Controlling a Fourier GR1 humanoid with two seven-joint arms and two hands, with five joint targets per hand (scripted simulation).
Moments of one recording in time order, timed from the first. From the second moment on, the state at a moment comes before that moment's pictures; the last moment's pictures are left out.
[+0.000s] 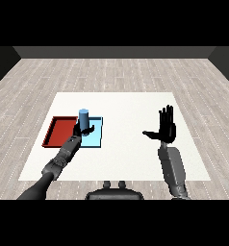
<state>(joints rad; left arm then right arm) -0.83 0.18 -0.24 -0.17 0.28 0.54 -0.16 -0.27 -0.15 -0.04 -1.52 -0.43 -0.14 -0.26</state>
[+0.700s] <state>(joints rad) -0.83 0.16 -0.28 -0.04 0.21 0.50 -0.12 -0.26 -0.13 -0.04 -1.51 -0.43 -0.10 -0.30</state>
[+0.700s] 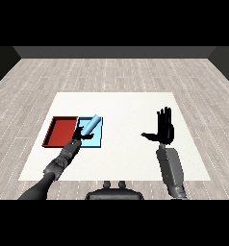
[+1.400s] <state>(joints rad) -0.81 0.15 -0.14 -0.25 0.31 0.63 -0.46 -0.26 -0.13 -0.05 -1.52 -0.46 -0.05 -0.31</state>
